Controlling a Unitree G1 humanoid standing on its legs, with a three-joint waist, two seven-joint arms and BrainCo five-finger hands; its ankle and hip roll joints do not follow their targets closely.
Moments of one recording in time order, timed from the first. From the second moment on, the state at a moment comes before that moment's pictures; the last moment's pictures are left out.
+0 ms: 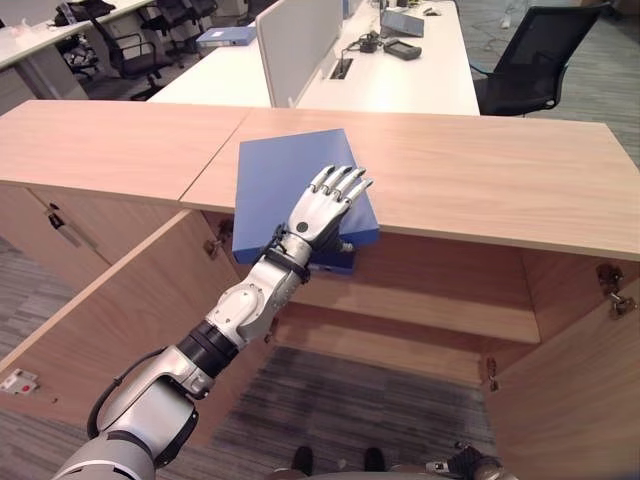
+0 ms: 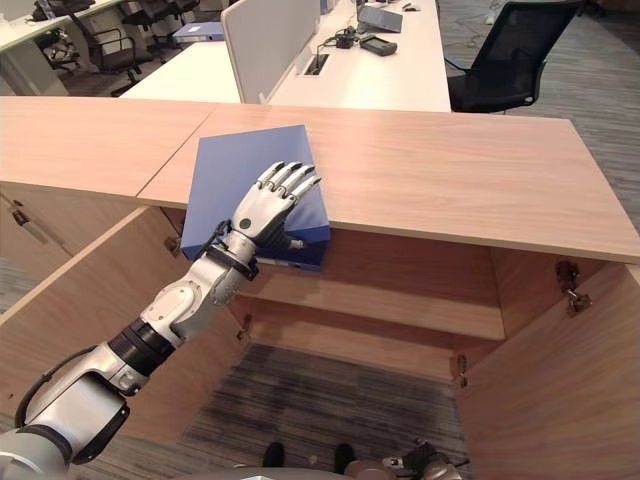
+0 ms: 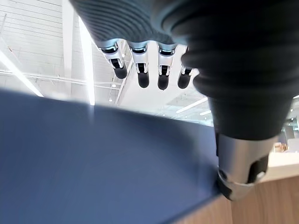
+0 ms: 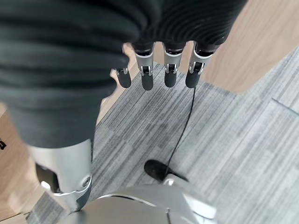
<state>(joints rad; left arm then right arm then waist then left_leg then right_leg) -0.65 0.44 -0.64 0.20 0.90 0.04 0.32 -0.09 -0.28 0.39 1.35 0.02 0.01 -0.12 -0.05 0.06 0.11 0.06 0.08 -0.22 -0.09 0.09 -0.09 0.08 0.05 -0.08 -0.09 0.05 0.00</state>
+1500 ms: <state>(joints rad) -0.68 0.40 -0.56 0.65 1.07 0.24 0.39 -0.07 -0.30 0.42 1.33 0.01 0.01 -0.12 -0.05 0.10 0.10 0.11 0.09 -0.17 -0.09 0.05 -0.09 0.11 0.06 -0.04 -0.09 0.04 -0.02</state>
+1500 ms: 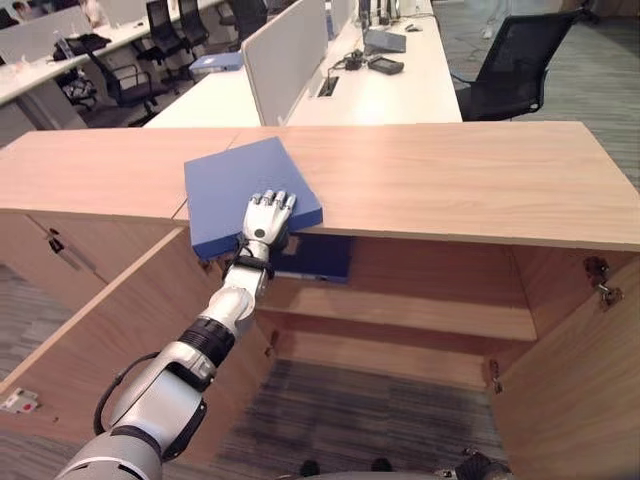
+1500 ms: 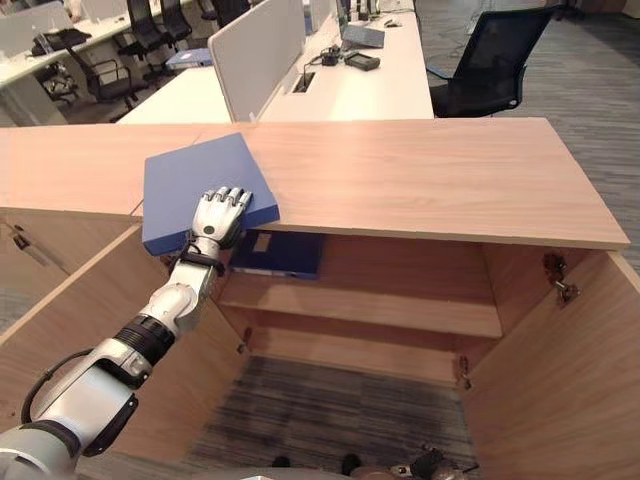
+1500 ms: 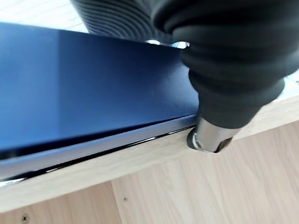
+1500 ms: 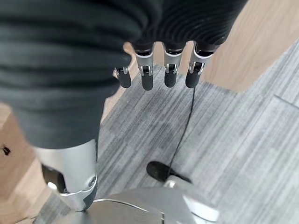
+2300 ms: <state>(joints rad) -0.02 0.48 -0.02 -0.30 0.20 -0.09 0.29 0.02 -0.30 0.30 1.26 0.02 0.03 -0.10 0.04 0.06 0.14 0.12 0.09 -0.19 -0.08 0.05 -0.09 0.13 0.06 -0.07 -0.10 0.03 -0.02</state>
